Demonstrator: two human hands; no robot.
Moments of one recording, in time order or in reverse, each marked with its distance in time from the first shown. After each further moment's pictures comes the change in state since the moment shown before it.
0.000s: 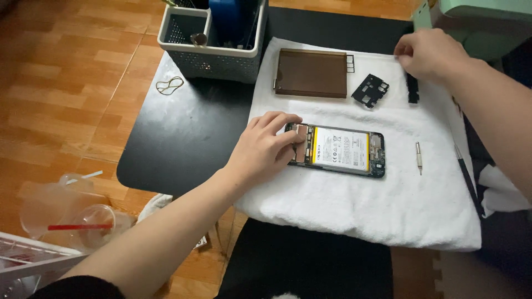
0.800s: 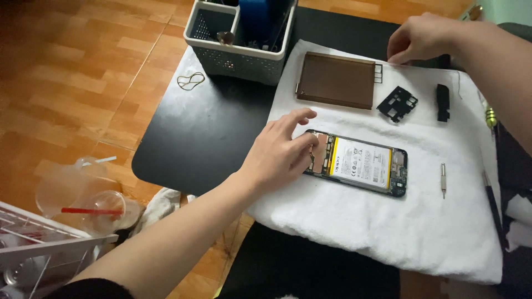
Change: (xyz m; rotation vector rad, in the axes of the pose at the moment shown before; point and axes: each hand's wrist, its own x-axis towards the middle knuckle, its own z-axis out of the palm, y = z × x) left_hand 0.001 0.005 -0.006 -0.061 0.103 -0.097; right_hand 0.092 -0.045 -0.020 -0.145 -0.290 -0.248
